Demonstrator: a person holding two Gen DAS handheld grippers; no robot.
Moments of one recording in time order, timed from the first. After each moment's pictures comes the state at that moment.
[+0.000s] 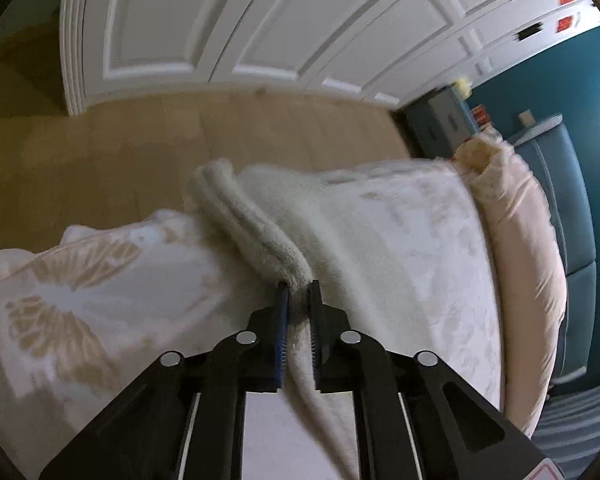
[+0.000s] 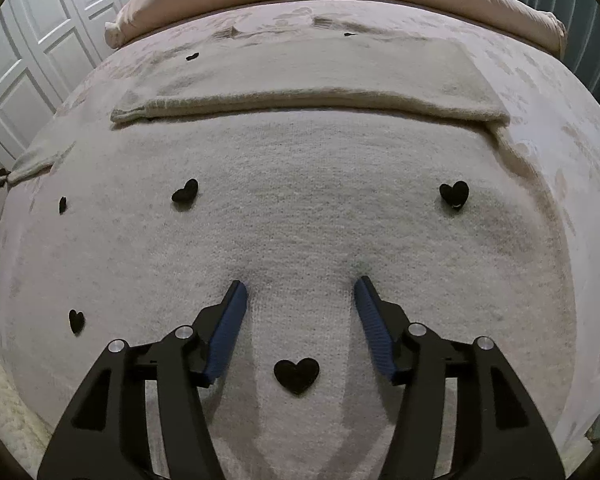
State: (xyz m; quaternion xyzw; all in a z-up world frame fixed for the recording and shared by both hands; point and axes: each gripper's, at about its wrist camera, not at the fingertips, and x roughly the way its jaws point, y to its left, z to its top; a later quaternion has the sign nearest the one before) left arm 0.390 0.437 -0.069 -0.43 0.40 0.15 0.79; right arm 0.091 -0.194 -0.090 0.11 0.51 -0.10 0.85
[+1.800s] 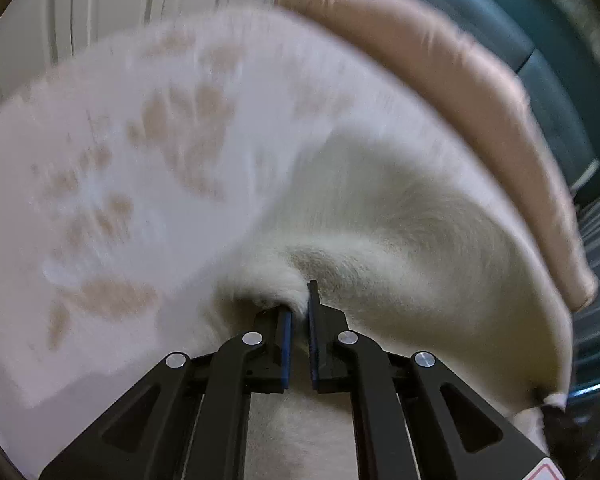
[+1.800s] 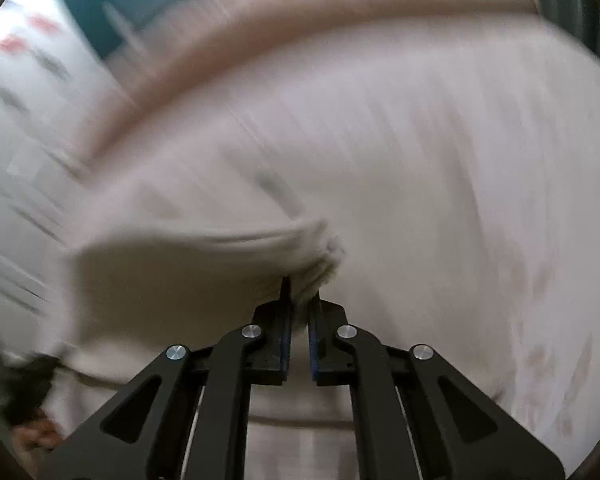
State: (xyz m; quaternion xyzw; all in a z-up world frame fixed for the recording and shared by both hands) left arm 0.337 0.092 -0.083 -0.22 0.51 0.00 0.83; right arm 0.243 -0.347 -0.077 0.25 0.48 -0.14 0.83
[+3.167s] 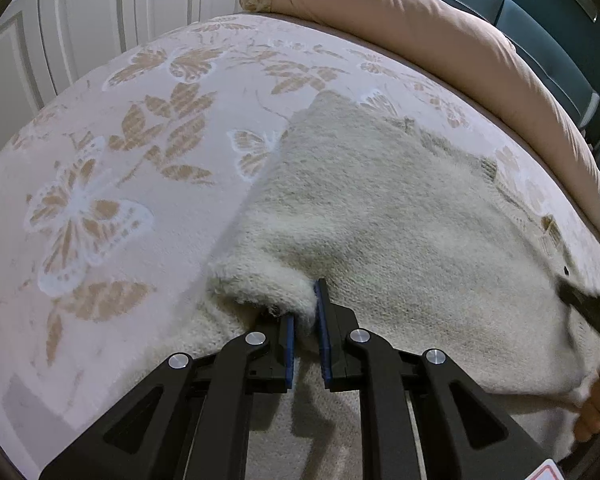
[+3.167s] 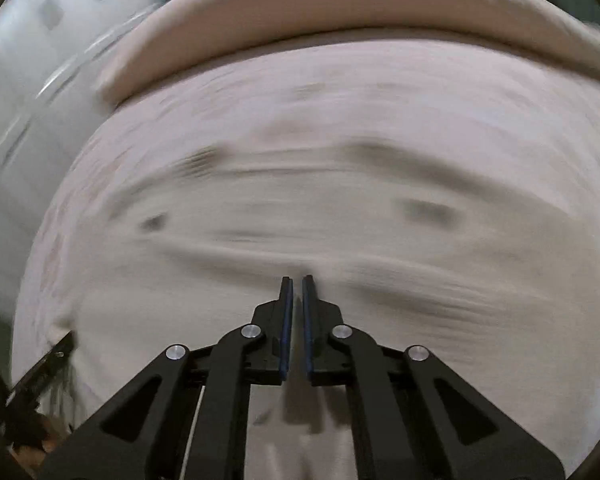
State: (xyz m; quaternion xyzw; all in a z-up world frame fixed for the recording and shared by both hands) left arm 0.326 0.070 -0.093 -0.11 0.49 -0.01 0.87; right arm 0.305 -0.316 -0.075 0.17 0.48 -0.07 0.86
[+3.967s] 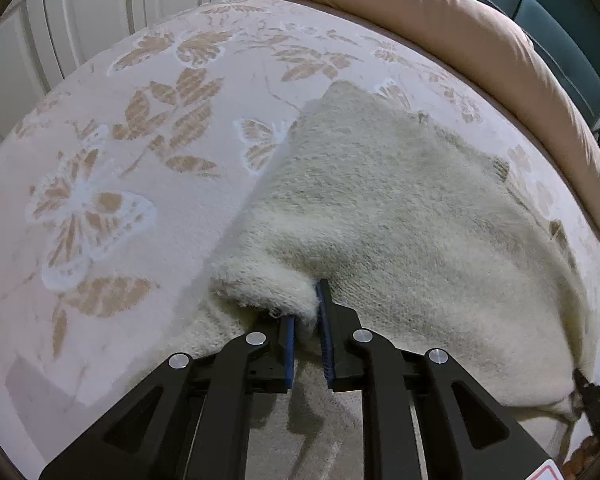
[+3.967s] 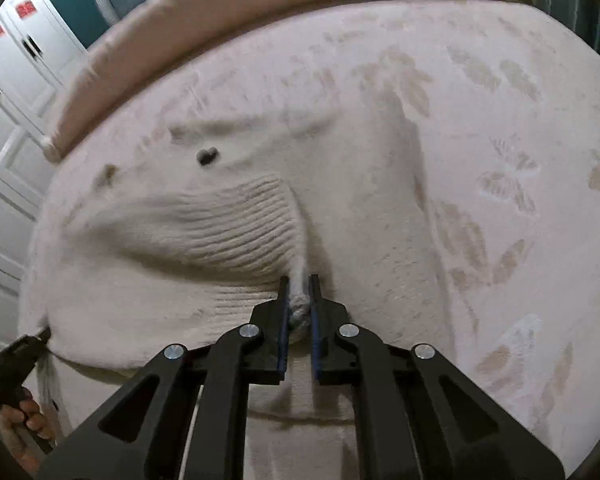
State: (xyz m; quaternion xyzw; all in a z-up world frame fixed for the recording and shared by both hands) left arm 0.335 0.070 -0.090 -0.11 0.53 0.01 0.84; right arm 0.225 -0.373 -0.078 0.24 0.46 -0.13 0.84
